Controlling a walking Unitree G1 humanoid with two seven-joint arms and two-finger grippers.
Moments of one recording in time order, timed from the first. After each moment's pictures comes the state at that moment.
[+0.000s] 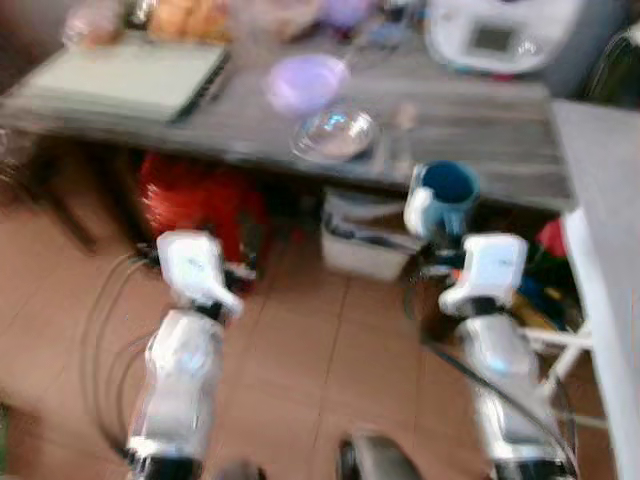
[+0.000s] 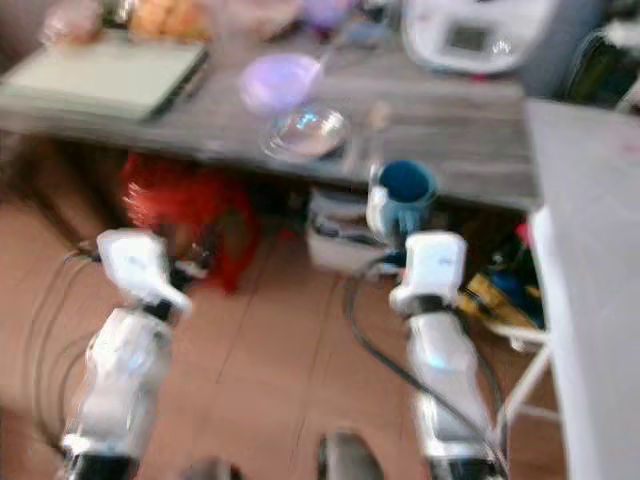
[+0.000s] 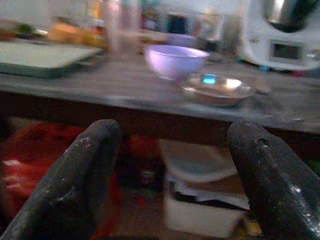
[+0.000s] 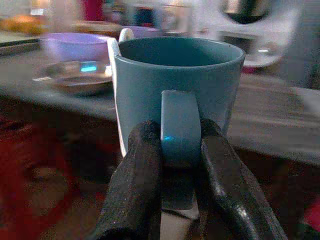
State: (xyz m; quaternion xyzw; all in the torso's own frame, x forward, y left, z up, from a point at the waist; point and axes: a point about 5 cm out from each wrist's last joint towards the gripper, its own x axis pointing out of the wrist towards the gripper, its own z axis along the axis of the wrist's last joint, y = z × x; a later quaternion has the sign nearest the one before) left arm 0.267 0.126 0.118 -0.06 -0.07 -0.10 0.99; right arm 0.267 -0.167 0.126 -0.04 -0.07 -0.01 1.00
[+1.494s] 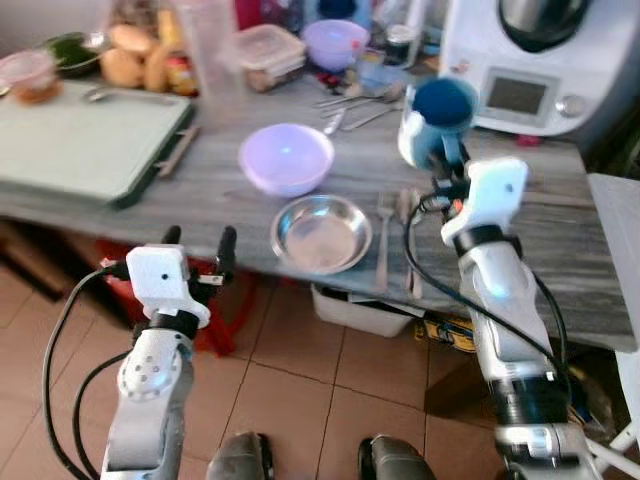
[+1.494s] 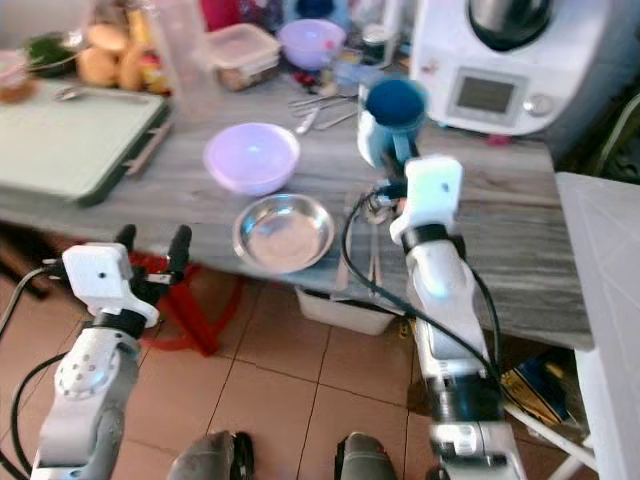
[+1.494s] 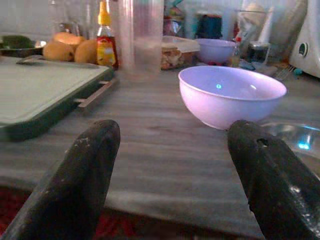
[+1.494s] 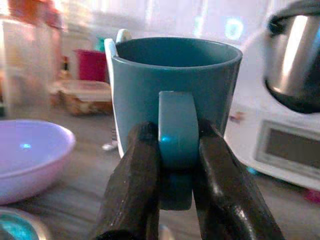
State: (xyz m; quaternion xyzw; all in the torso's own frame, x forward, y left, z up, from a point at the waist) left arm 0.245 0.161 0.126 -0.02 -0.07 -0.04 1.00; right arm 0.321 -0.155 0.183 -0.06 -0.16 0.08 0.98
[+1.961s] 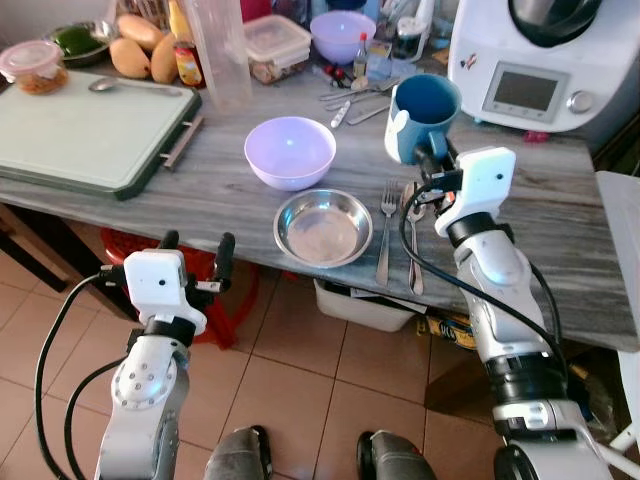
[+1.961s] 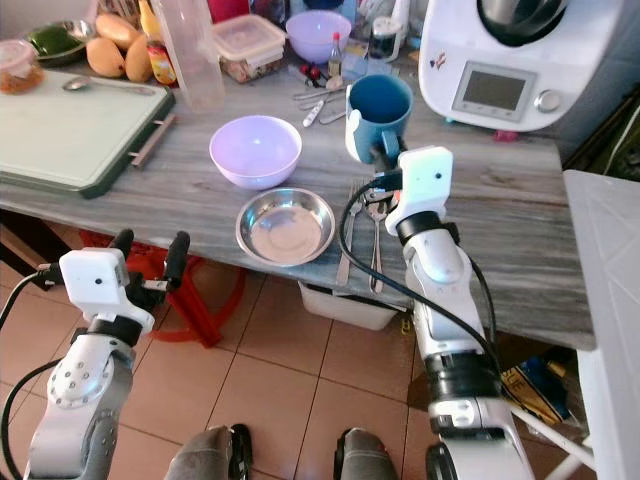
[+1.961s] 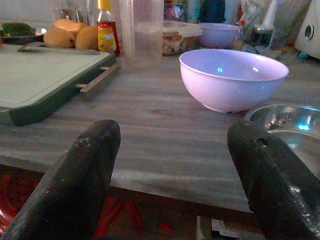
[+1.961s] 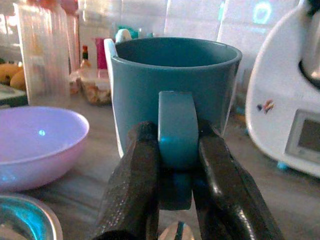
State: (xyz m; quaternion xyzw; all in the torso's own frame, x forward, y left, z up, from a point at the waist) left arm 0.237 0.164 0.126 -0.02 -0.06 -0.04 1.00; right arm 0.337 -0.154 0.178 -0.05 -0.14 0.11 0.98
